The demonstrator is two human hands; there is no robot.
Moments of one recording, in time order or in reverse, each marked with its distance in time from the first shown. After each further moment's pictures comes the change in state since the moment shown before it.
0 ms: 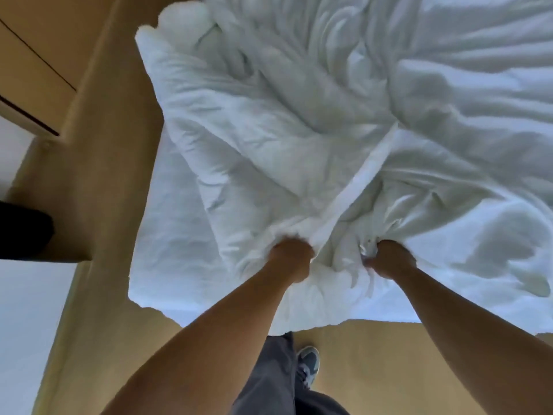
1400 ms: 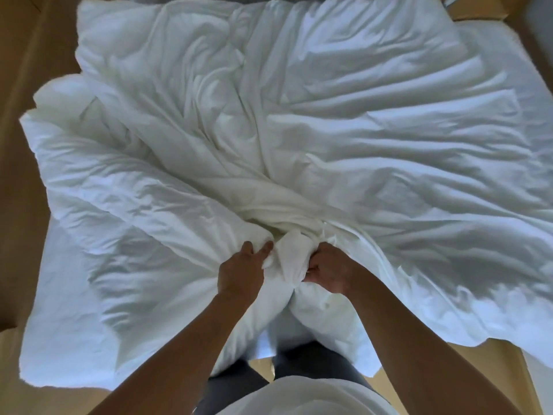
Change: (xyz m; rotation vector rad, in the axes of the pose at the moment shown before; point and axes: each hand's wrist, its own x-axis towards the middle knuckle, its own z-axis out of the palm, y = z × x) left_hand 0.059 0.225 -0.104 0.130 0.455 -0.088; right_hand 0.034 0.139 -0.201 1.381 -0.531 0.002
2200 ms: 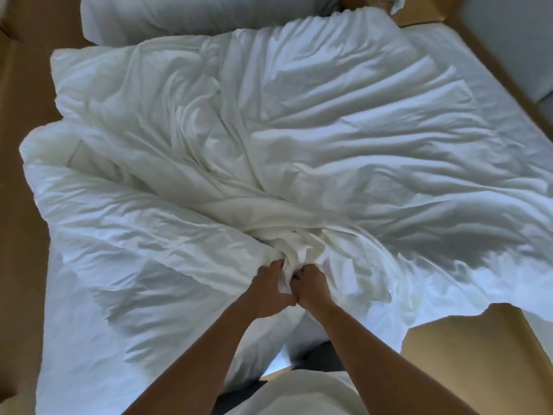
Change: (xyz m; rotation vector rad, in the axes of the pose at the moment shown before) left_hand -0.011 -0.002 -0.029 -0.759 -0.464 0.138; right_hand -0.002 0.047 0.082 -0.581 0.581 -0.139
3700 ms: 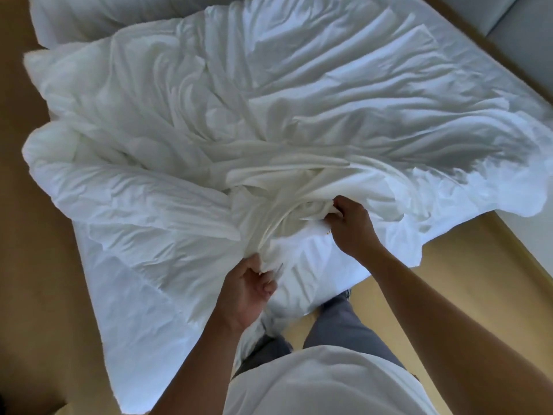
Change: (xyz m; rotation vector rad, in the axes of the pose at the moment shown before) left_hand -0.153 -0.141 -0.051 -1.433 -0.162 -0.036; right_hand -0.141 -0.028 0.028 0.175 0.385 -0.329
